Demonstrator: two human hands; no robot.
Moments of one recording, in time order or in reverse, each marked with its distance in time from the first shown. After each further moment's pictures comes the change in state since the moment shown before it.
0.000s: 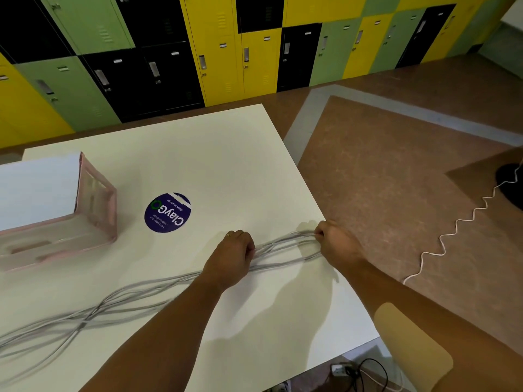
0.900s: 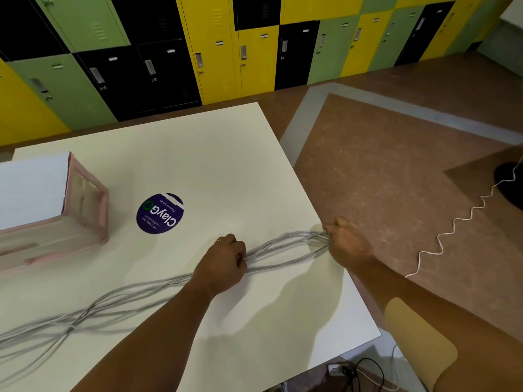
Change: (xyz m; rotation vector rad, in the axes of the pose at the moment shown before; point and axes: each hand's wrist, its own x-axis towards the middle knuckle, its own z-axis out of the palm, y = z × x) left_hand -0.005 -0.007 0.003 0.046 -0.060 -0.016; right_hand 0.017 0.054 0.007 -0.116 0.032 -0.080
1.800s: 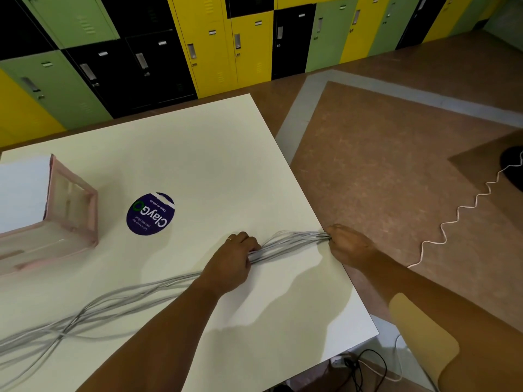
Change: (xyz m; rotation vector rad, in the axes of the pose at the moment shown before) left_hand 0.018 0.021 0.021 -0.027 -0.080 0.107; right_hand 0.003 0.025 0.005 0.028 -0.234 -0.041
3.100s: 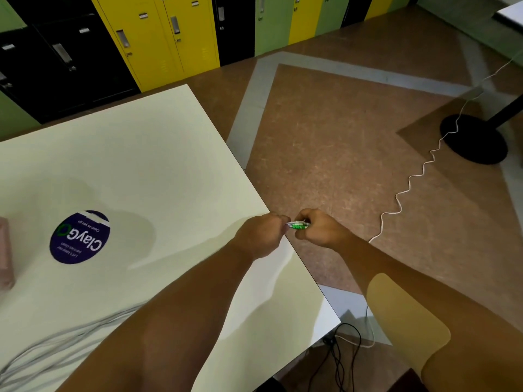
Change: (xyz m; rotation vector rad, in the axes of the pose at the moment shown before) left_hand 0.128 0.114 0.052 0.039 -0.260 0.157; right_hand -0.012 0.024 -0.032 0.649 -0.048 0.240
